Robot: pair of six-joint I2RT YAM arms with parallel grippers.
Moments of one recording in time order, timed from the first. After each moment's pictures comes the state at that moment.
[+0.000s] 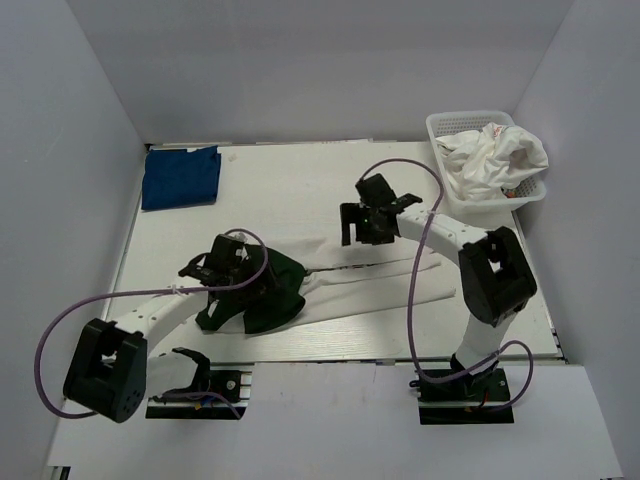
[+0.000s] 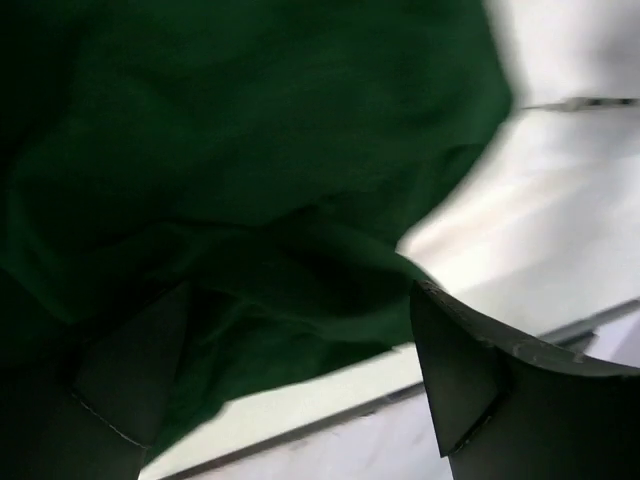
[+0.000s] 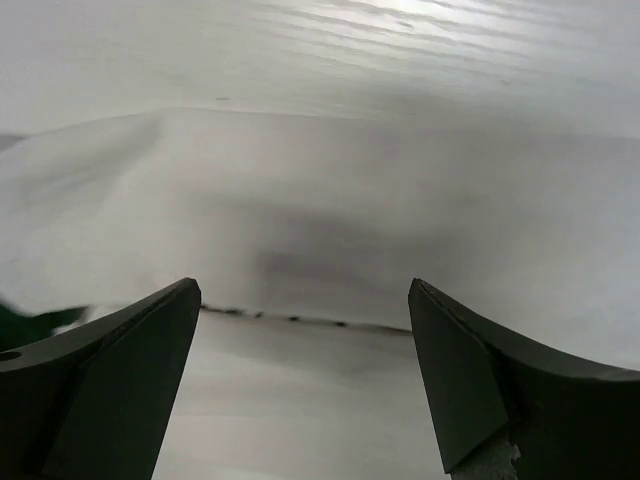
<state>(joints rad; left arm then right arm) -0.39 1.18 0.57 -0.37 0.22 -0.78 0.60 1.77 1.27 -0.51 0.00 0.41</state>
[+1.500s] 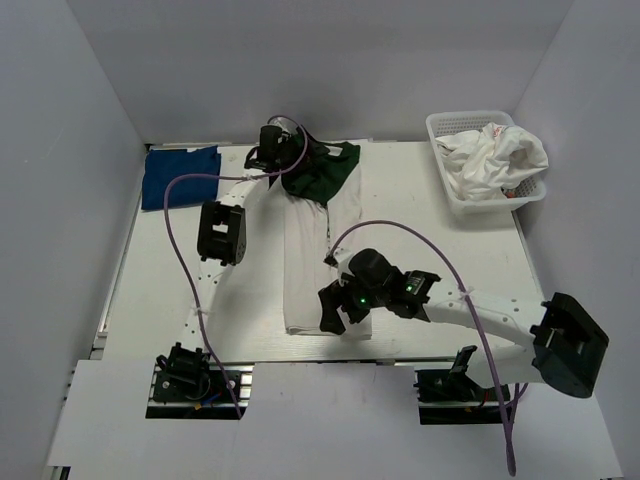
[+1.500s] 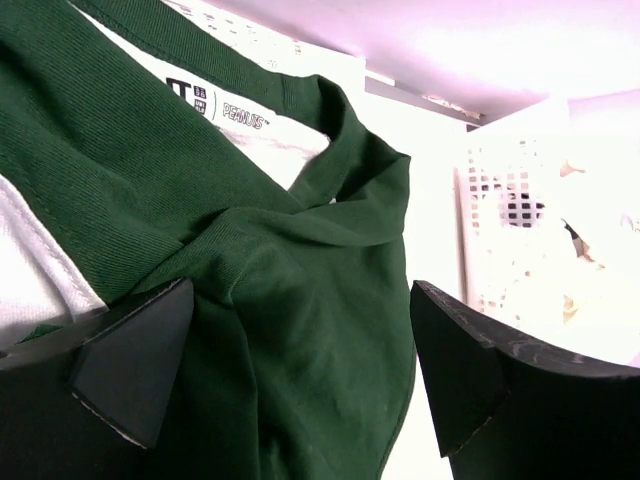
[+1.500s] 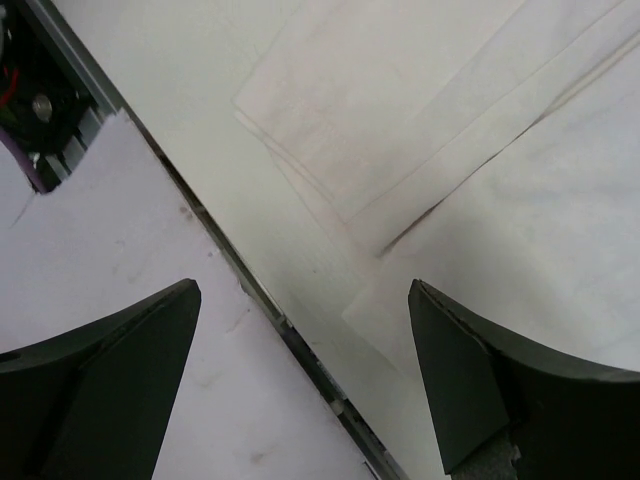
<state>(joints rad) -0.28 2.79 2.43 -0.02 0.43 -0.86 1.02 1.27 0.73 -0.26 -0.26 0.36</state>
